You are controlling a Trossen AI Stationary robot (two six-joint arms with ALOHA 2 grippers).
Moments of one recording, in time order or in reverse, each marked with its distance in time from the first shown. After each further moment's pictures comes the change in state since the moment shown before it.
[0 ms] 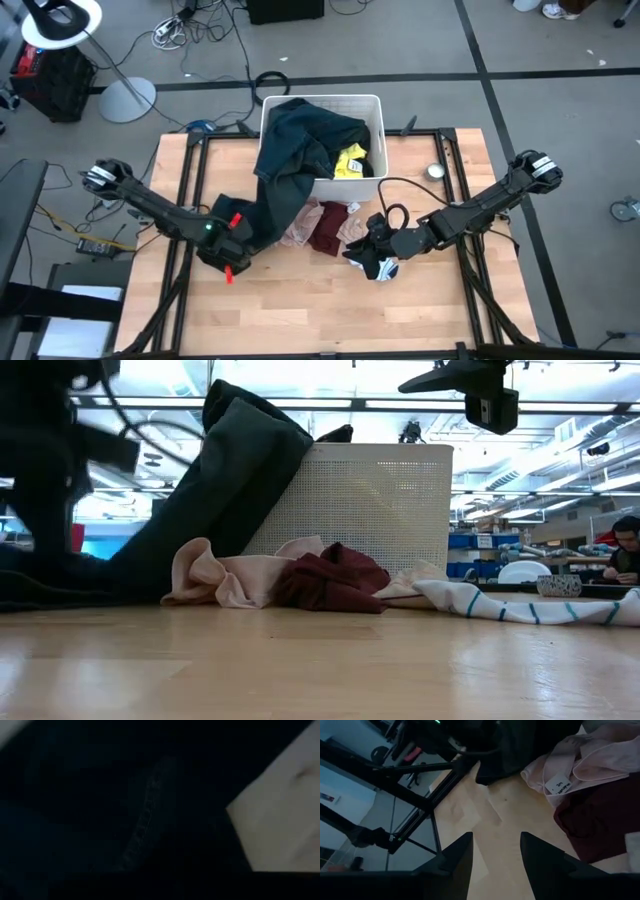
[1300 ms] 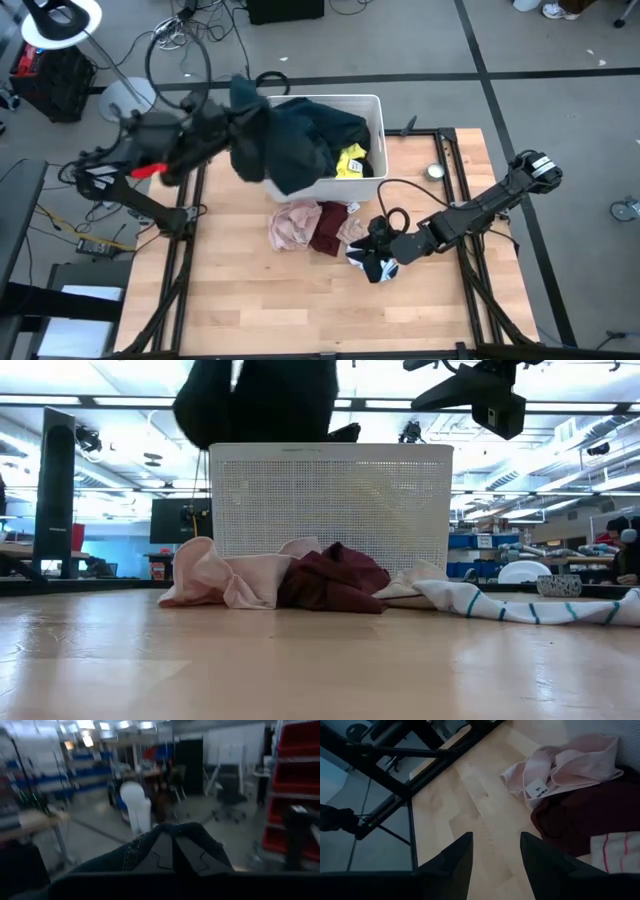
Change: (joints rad) left arm 0.302 0.022 1.127 0.441 -0.644 1.036; right arm 0.027 0.000 0.000 -0.087 0.056 -0.103
